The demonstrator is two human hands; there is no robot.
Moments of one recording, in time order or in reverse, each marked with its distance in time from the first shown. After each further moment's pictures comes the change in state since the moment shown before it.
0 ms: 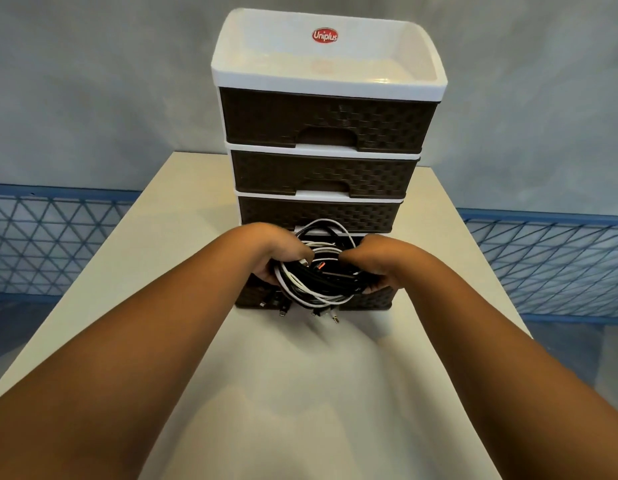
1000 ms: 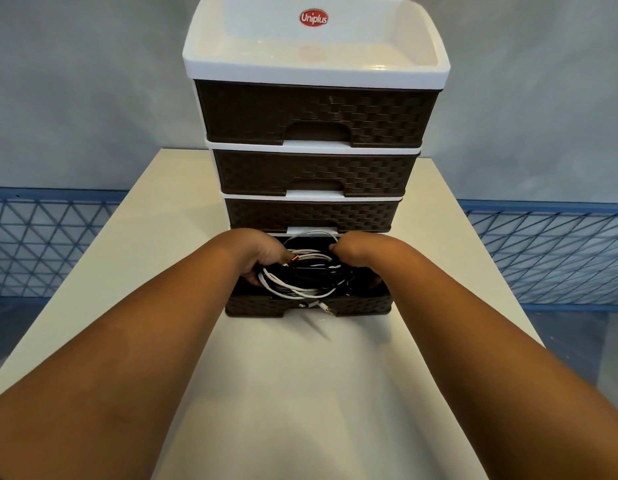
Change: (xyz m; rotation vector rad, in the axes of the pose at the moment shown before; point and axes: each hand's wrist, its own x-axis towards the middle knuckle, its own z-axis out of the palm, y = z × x) left_hand 0.059 -0.011 -0.013 0.086 0.025 -0.100; right_hand 0.030 -0.019 0.000 -0.514 0.051 -0.069
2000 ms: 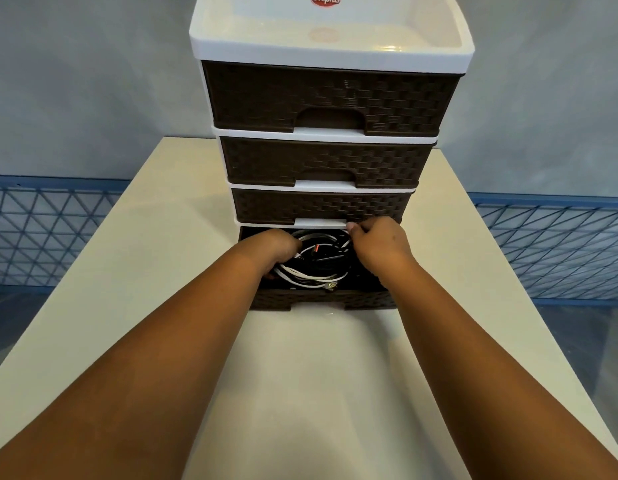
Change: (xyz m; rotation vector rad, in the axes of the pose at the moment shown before) left_hand 0.001 0.003 0.015 -0.151 0.183 0.063; right_hand -0.001 0.016 0.025 0.405 0.484 0.001
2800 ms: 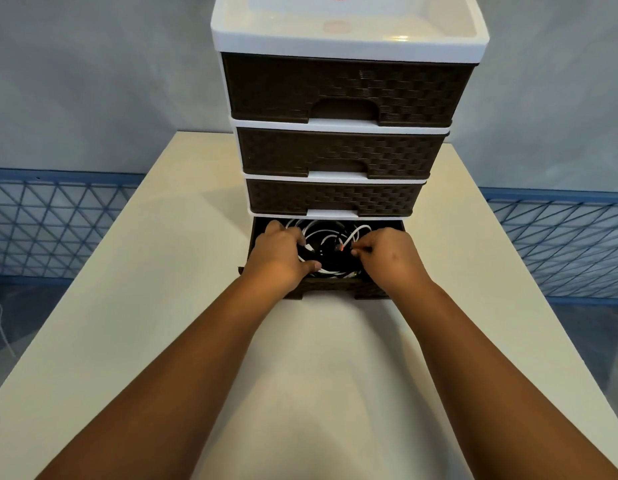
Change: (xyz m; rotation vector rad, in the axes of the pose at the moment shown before) left_hand -0.048 -0.044 0.009 0.365 0.403 0.466; right_hand -0.019 0.015 0.008 -0.349 -0.114 -0.229
